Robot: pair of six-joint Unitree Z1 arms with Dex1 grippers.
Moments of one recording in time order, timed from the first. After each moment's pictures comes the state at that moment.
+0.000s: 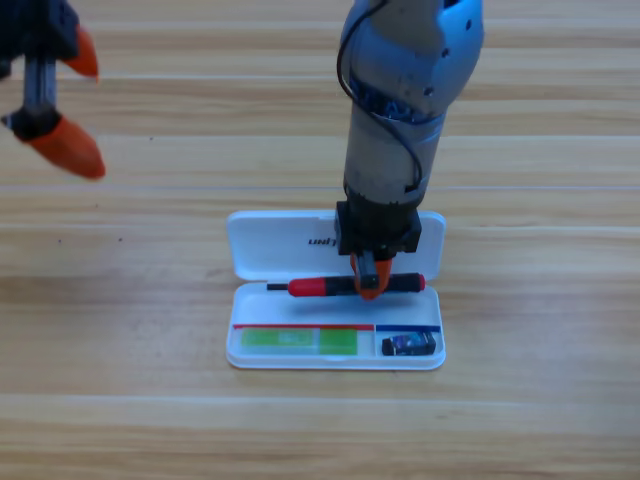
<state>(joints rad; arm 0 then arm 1) -0.62 1.62 -1.64 1.15 0.04 0.72 0.91 2.39 -2.16 1.23 0.01 -0.80</state>
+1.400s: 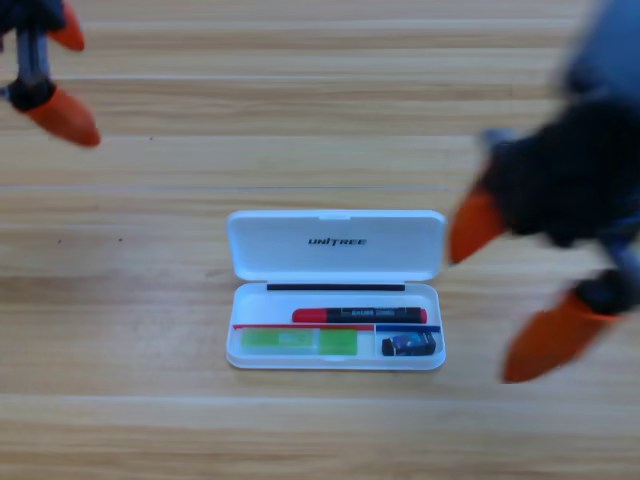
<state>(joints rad) -0.53 1.62 -1.63 1.09 0.01 0.75 1.02 1.77 -1.78 1.26 0.25 -0.69</state>
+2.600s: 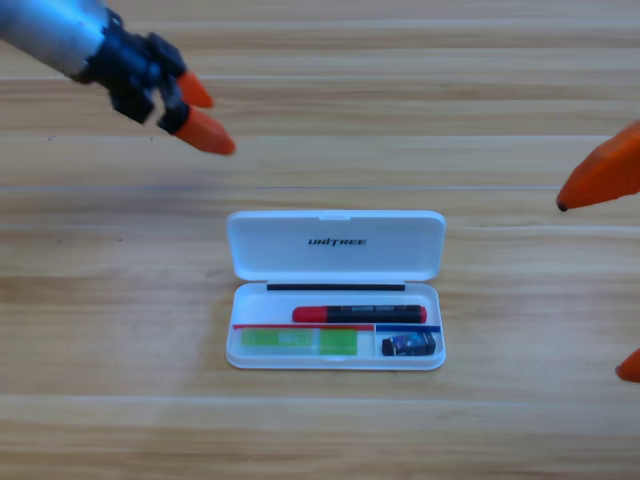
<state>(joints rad) -0.29 1.93 -1.39 0.46 -0.50 0.71 0.94 1.32 -1.35 0.87 0.42 -0.50</state>
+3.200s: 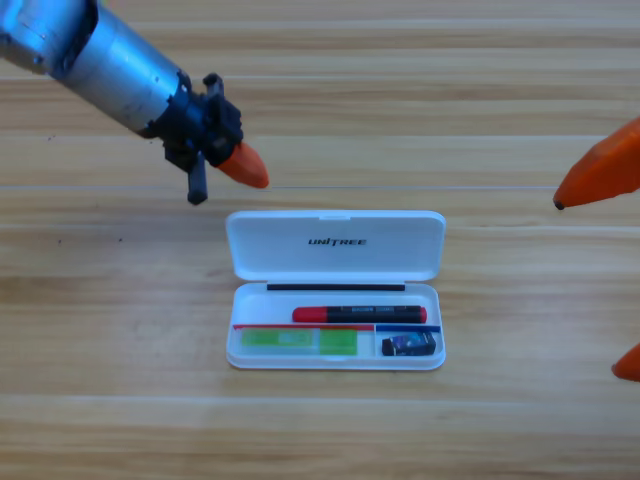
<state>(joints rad) -0.44 1.97 -1.32 0.36 -0.37 0.86 0.94 1.32 -1.34 0.86 0.42 -0.50</state>
